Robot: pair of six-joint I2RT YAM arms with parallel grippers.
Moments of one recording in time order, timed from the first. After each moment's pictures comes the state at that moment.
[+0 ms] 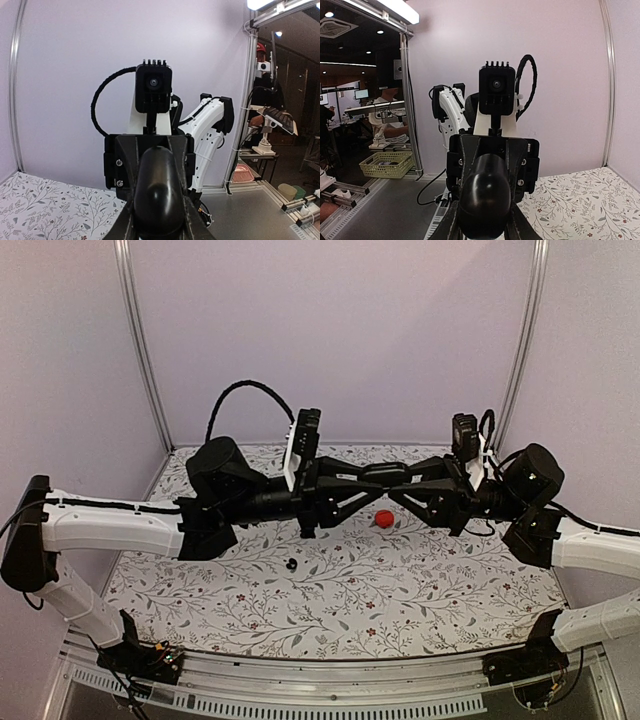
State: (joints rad) left arm -1.09 1.51 1.00 0.81 0.48 -0.27; right arm 0.82 1.10 0.69 0.76 -0.76 0.31
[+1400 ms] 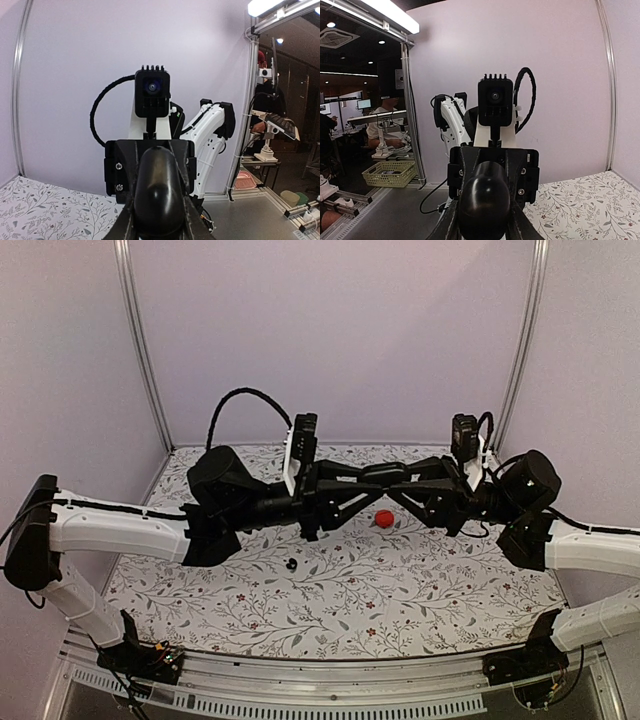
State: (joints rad) left arm -1.10 1.54 0.96 0.92 0.45 -0.28; right arm 0.83 1.14 0.67 0.89 -0.74 0.38
